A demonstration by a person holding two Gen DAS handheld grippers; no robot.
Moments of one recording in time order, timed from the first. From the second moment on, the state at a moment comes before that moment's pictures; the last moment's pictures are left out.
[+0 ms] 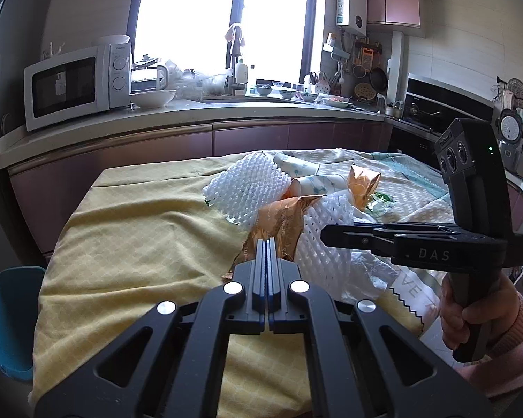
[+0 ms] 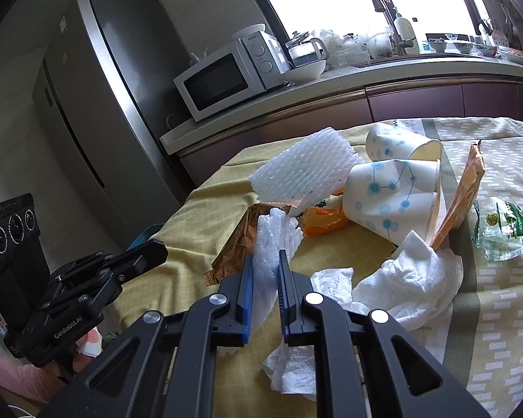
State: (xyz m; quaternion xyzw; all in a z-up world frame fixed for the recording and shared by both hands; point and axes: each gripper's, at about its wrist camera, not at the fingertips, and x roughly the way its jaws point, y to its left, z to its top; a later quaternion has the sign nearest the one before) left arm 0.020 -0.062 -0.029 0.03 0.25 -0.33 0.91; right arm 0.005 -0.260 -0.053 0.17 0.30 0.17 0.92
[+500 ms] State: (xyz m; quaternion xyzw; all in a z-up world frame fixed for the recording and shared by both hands) left arm 0.040 -0.093 -0.052 0.07 0.28 -0.37 0.89; right arm 0.008 -0.247 -0.050 0.16 0.30 0.18 0.92
